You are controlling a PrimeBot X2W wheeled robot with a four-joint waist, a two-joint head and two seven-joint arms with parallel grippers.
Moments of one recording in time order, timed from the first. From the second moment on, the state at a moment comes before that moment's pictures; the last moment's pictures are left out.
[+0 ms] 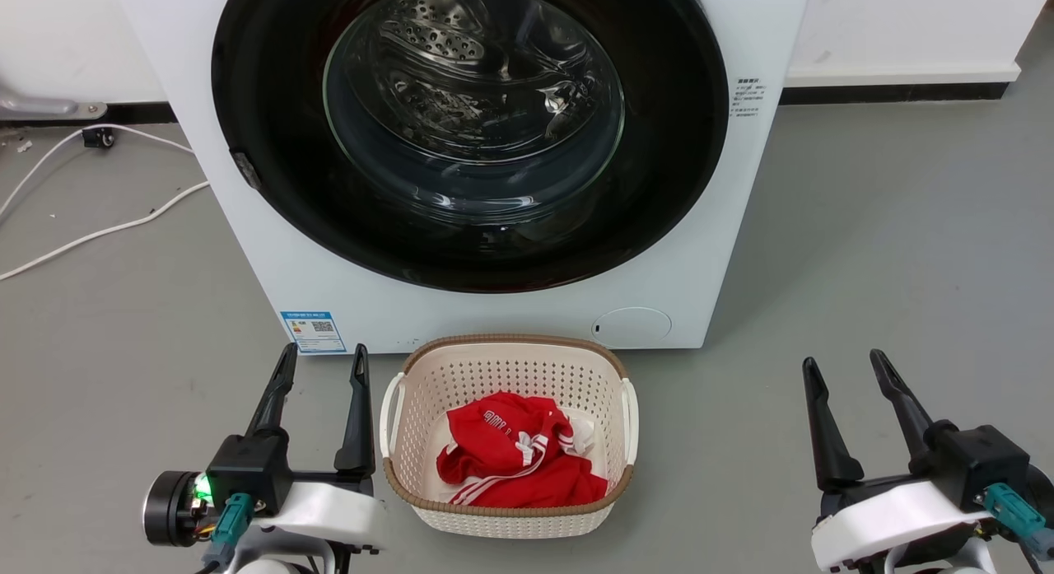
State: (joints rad) left arm -0.04 0.08 -0.07 0.08 -0.11 0.00 -0.24; right arm 0.02 -0.05 0.01 0.01 0.09 0.13 -0.13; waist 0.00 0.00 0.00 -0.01
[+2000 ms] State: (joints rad) left arm -0.04 0.06 -0.04 0.11 -0.06 -0.01 -0.26; right arm -0.04 -0.05 0.12 0.13 1.46 0.13 -0.23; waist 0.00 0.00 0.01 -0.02
